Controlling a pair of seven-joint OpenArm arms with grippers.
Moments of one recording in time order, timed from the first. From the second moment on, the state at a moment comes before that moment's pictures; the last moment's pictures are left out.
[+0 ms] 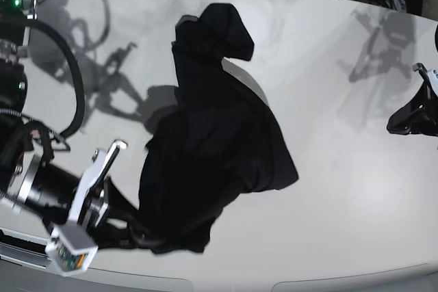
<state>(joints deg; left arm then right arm) 14.8 -44.0 -27.2 106.6 -68.5 -42.8 65.2 17.5 23.6 1.1 114.1 51.4 40.8 -54.0</state>
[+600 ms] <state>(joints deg) 15.2 -44.0 -27.2 106.6 -68.5 -42.9 66.6 24.1 24.2 1.2 75.6 16.6 30.4 -60.7</state>
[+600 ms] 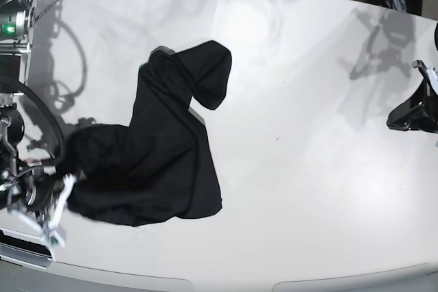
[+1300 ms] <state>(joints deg) 15.2 -43.9 -27.2 106.7 -68.9 -42.9 66.5 16.9 24.3 1.4 91.4 62.8 38.7 -83.7</state>
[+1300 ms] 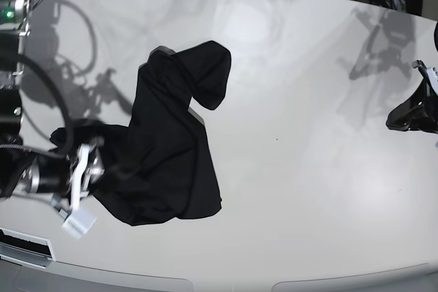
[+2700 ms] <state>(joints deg) 15.2 -43.8 -27.2 106.7 -71.7 -42.9 65.3 5.3 14.2 -23.2 104.9 4.4 17.2 -58.9</state>
